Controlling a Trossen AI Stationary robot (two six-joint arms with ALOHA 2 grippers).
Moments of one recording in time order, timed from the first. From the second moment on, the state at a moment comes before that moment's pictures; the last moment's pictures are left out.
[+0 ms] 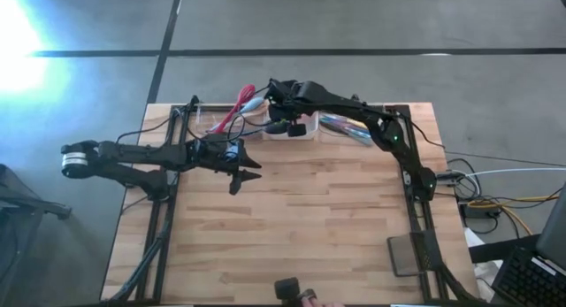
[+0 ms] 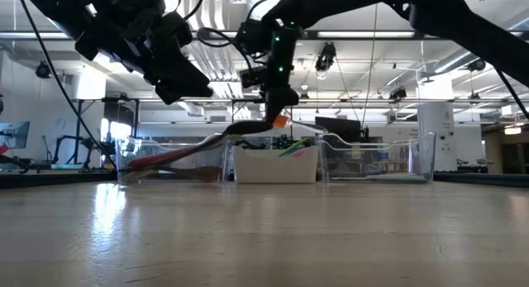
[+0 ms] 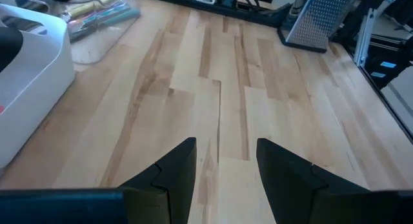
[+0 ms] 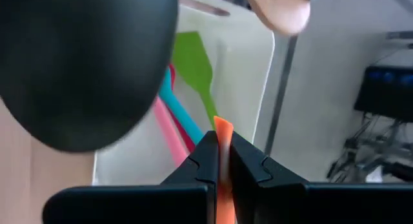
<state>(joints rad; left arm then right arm) 0.22 1.09 0.53 0.14 0.24 -0.11 -0.41 2.32 2.30 -1.15 0.34 -0.66</state>
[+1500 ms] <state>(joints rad) 0.22 1.09 0.53 0.13 0.24 -0.11 -0.36 2.34 2.16 -0.90 0.36 -0.76</state>
